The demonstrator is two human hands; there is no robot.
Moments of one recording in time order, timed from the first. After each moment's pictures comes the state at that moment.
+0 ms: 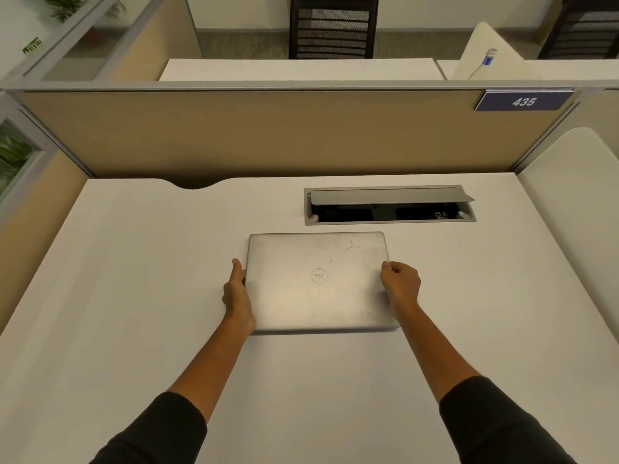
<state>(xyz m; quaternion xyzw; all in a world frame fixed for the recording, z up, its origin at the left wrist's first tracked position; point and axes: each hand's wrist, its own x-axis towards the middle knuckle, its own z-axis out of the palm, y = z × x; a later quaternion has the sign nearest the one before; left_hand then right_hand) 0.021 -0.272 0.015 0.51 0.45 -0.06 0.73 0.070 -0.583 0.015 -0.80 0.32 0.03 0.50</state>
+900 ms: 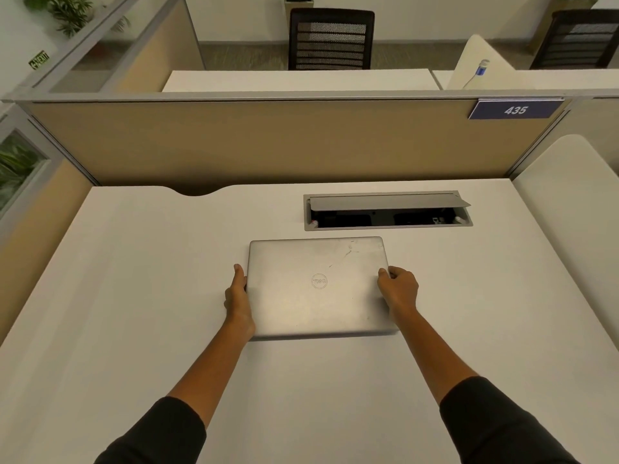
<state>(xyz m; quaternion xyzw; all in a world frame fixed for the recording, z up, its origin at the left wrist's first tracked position) 0.017 -0.271 0.019 0.52 0.45 -0.07 0.72 0.066 -0.584 0.012 -0.80 0.30 0.04 0.52</state>
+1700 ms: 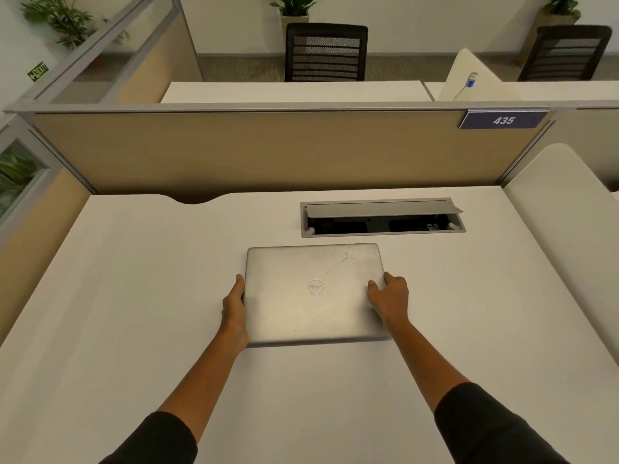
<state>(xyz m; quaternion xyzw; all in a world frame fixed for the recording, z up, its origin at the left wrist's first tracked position) 0.007 -0.263 0.017 0.54 0.41 -0.10 0.73 0.054 -0.579 0.015 -0.86 0.25 0.07 0.45</state>
